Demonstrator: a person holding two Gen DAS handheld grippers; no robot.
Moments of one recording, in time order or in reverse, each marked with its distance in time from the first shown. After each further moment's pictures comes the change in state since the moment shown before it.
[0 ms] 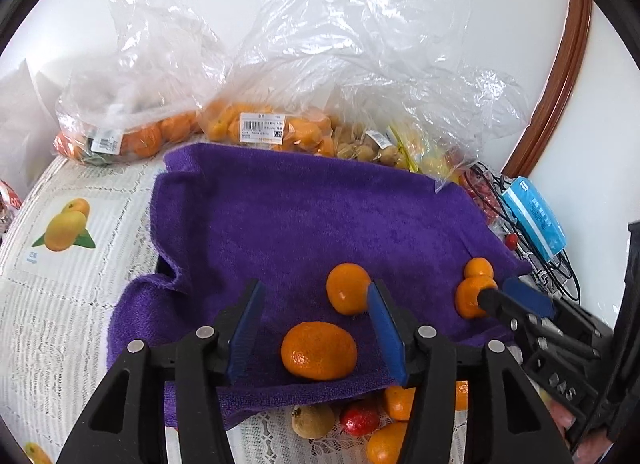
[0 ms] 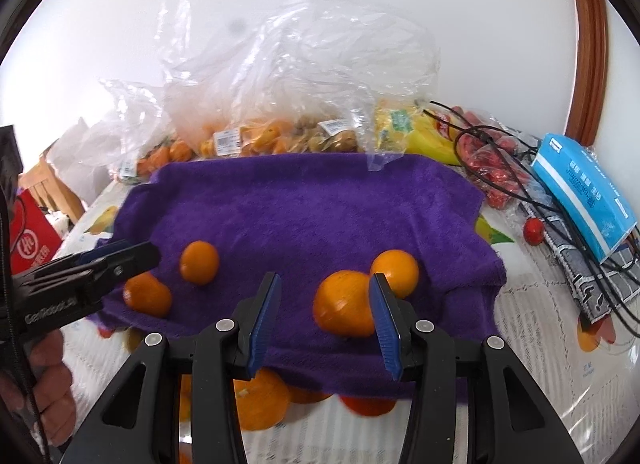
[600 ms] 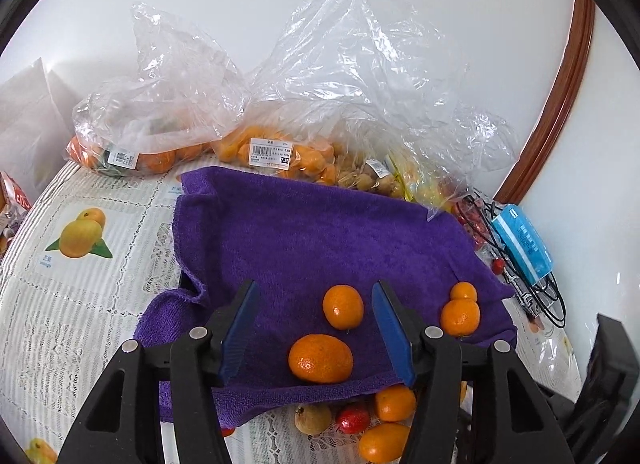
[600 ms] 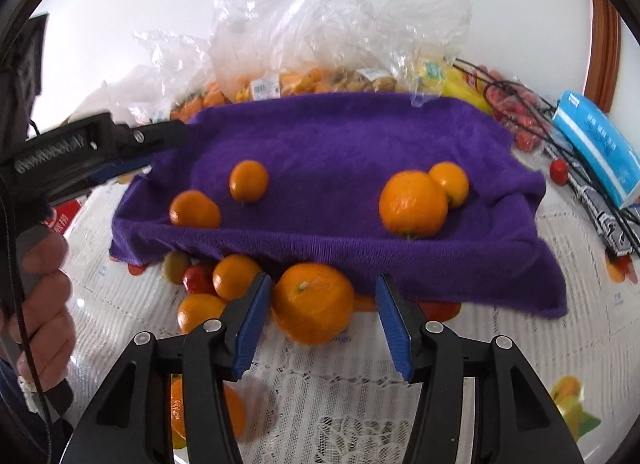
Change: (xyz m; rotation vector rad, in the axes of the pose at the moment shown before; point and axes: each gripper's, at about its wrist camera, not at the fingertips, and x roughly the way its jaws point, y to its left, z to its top) left arm -0.023 0.008 0.009 -0.049 -0.058 -0.024; right arm -0.003 0.031 -0.044 -0.013 0.125 0.032
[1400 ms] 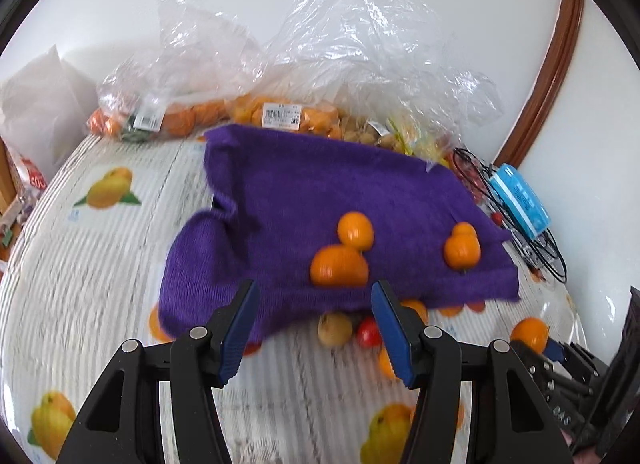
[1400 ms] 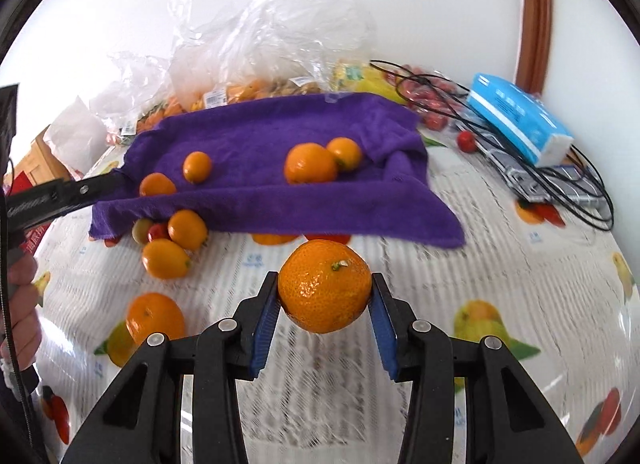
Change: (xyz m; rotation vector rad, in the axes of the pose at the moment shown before) left arm -0.033 0.008 -0.045 0.039 0.080 0.016; right arm -0.062 -0.041 -0.046 0.075 -0.054 -0.126
